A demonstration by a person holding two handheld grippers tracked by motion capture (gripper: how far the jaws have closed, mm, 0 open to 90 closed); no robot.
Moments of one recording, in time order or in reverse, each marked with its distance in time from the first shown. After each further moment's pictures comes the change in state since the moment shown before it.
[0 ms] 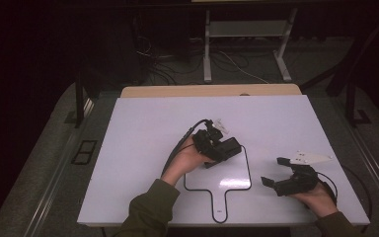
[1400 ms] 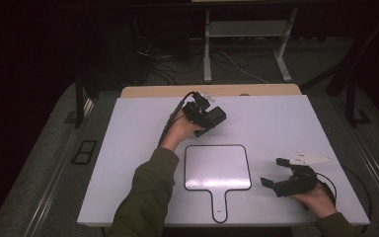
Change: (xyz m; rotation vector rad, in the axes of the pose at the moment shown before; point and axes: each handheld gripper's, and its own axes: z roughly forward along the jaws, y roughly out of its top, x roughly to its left) left arm 0.099 0.025 0.004 -0.005 0.165 -0.060; right arm 0.003 0.000 0.000 -0.008 0.015 0.005
